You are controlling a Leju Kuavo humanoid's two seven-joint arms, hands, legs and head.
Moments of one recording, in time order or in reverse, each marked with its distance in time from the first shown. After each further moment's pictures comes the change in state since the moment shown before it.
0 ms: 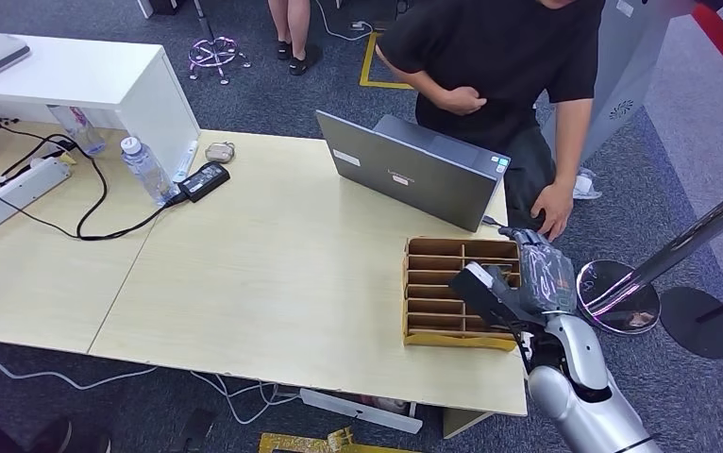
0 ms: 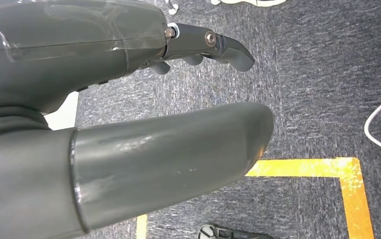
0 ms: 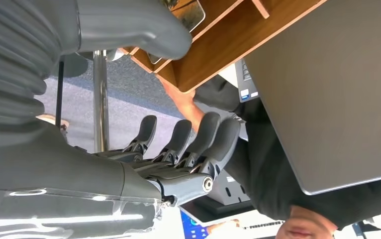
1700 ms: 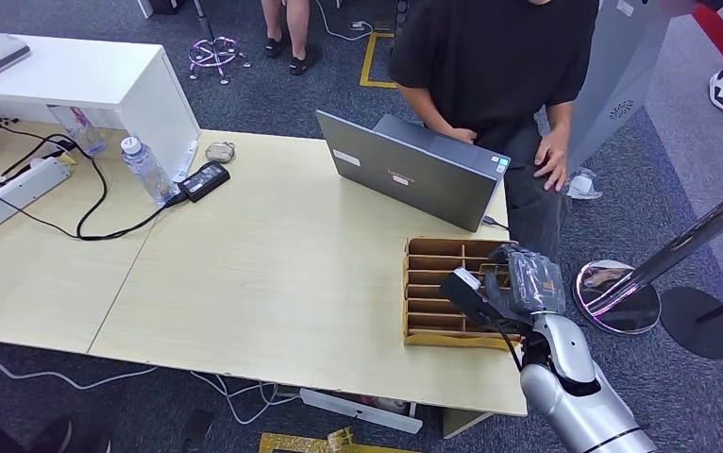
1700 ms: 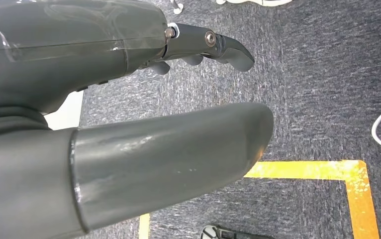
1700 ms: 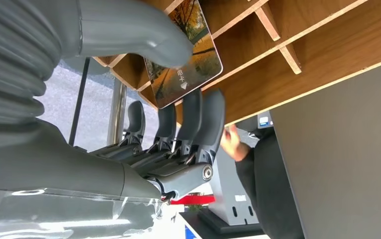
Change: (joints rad) left arm 0.000 0.000 -0.003 0.000 0.014 0.013 0.012; right arm -0.018 0.000 0.040 0.044 0.043 0.043 0.067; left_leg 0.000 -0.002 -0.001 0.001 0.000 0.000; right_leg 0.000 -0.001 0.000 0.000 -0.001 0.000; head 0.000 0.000
